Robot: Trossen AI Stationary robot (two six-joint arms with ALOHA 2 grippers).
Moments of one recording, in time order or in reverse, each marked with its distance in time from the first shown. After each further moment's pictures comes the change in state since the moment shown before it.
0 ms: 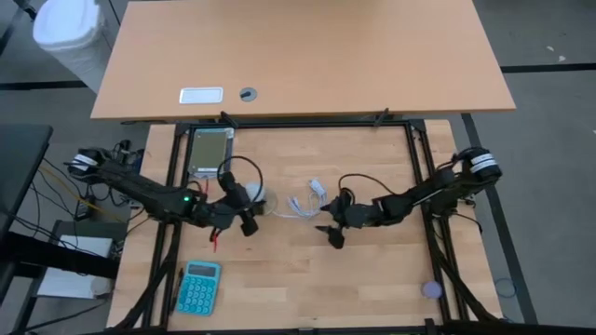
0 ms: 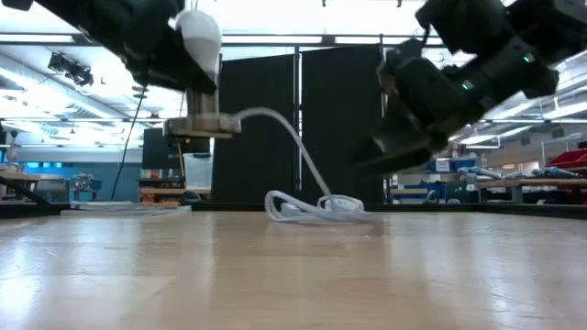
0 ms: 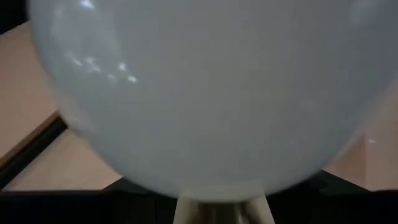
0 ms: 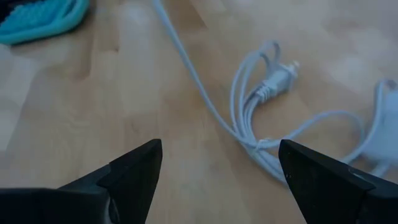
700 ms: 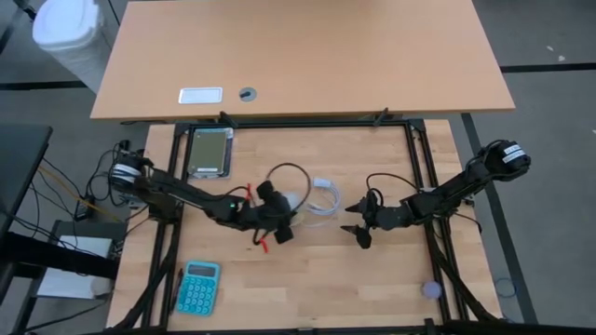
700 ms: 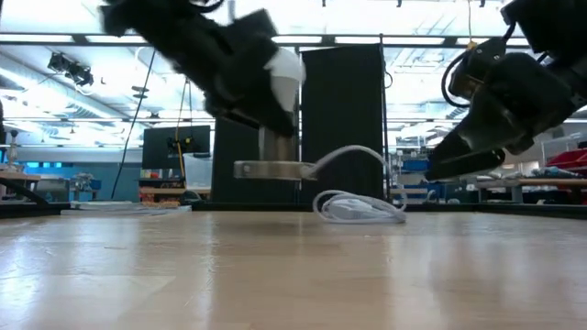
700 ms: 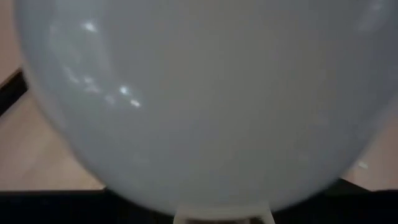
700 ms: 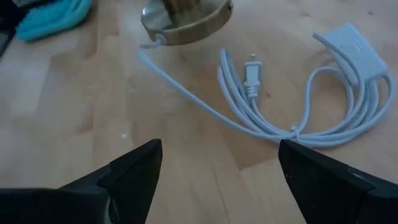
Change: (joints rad) left arm 0.111 0.476 0.256 0.156 0.189 0.048; right arm 0.125 -0.336 -0.297 -0.054 0.106 0.156
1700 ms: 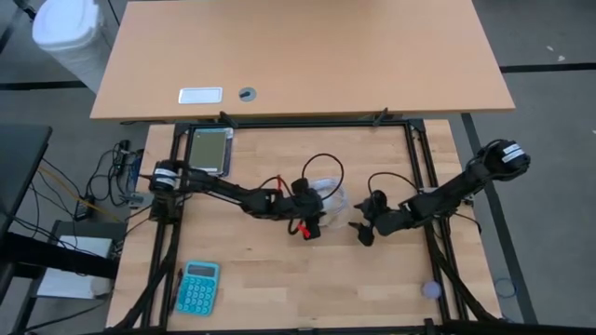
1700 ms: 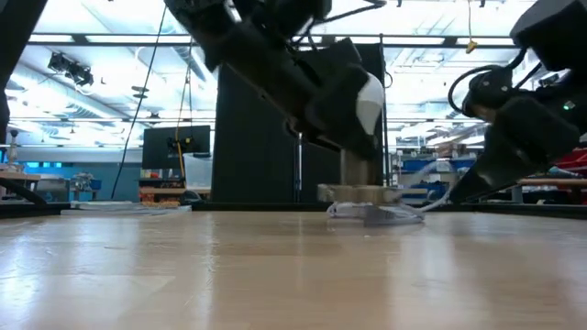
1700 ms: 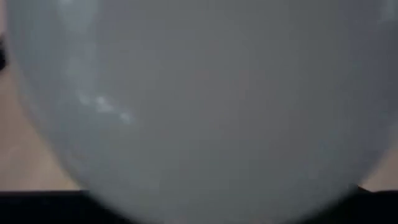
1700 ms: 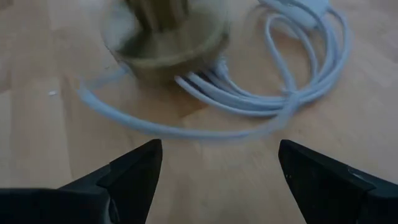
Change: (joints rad) left arm 0.131 0.321 0.318 0.061 0.247 0.201; right arm 0.030 -0.001 -0.001 -0.237 0.102 0.112
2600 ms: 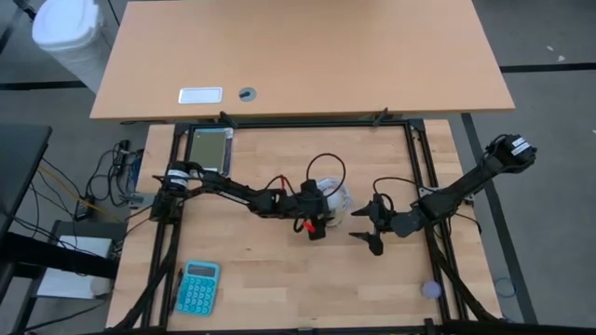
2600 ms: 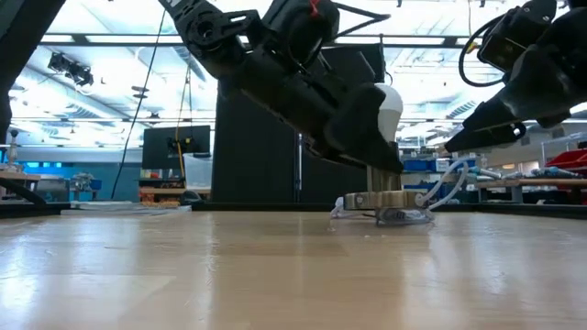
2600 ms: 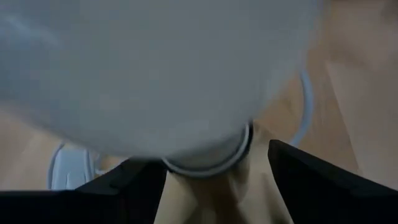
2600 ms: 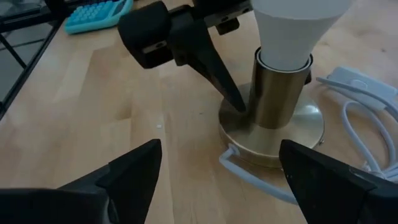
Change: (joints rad) left arm 0.030 0.099 0.000 0.201 0.109 0.057; right arm 0.119 -0.184 0.000 0.084 -0.016 -0.181
